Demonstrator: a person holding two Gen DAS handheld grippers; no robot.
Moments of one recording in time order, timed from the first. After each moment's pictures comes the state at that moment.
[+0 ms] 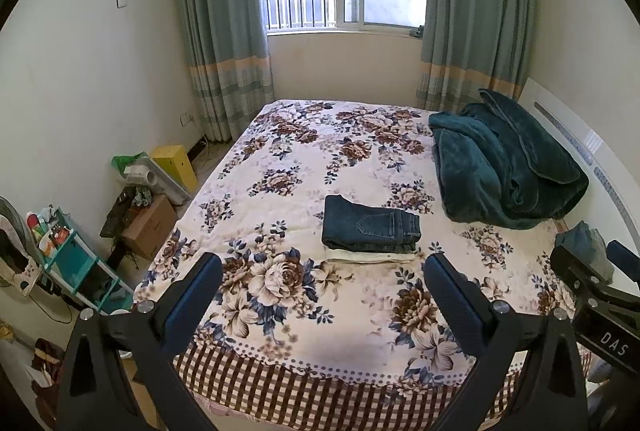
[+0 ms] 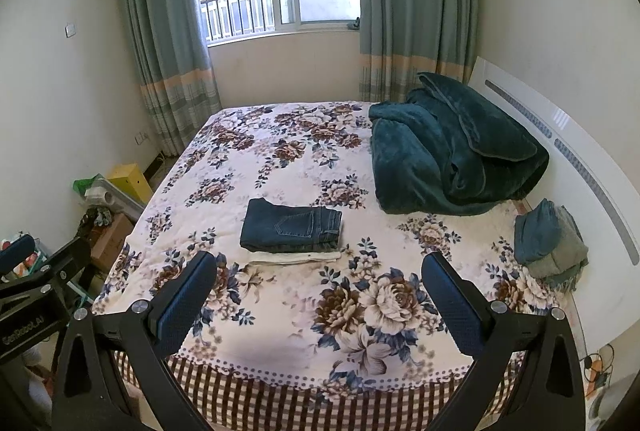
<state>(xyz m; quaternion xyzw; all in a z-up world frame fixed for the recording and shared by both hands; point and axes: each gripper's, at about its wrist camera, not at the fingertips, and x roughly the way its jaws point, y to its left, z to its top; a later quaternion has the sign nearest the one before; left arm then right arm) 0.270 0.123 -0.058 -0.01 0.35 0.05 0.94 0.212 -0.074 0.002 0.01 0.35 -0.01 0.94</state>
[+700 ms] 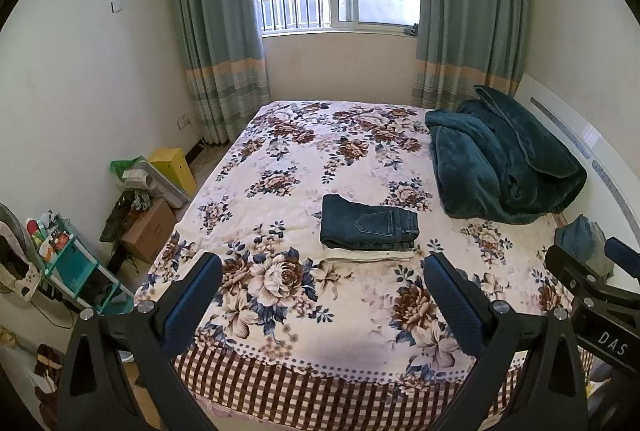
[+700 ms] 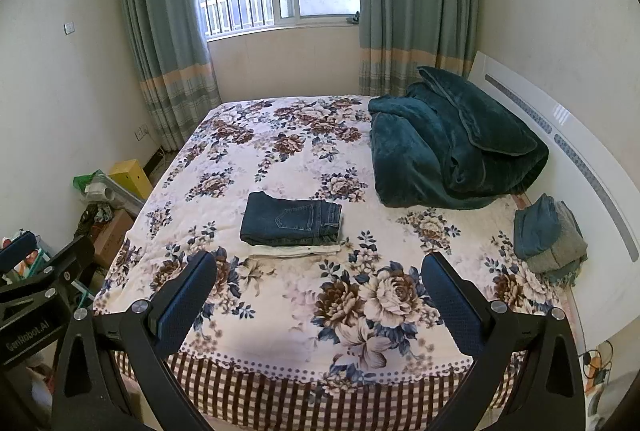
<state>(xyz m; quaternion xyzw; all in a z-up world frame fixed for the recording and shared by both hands) 0.264 0.123 -0.057 -0.01 0.35 0.05 0.94 0.202 -0.063 -0.007 0.01 0.36 -0.01 0.93</state>
